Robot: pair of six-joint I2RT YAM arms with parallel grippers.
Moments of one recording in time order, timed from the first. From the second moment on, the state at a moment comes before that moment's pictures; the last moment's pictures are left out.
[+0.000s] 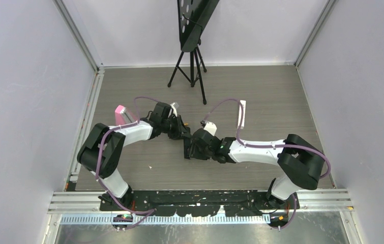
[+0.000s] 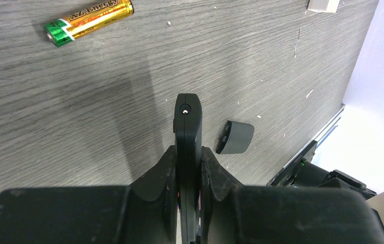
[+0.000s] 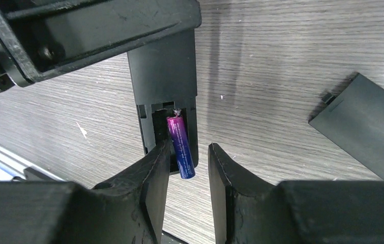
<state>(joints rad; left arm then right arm) -0.49 1.66 0.84 -0.01 0.46 -0.74 1.04 1.58 0.85 -0.14 0.20 1.07</state>
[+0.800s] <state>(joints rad) -0.48 1.68 0.85 -0.01 0.47 -0.79 1.03 1.54 0.79 -0.05 0.26 1.15</state>
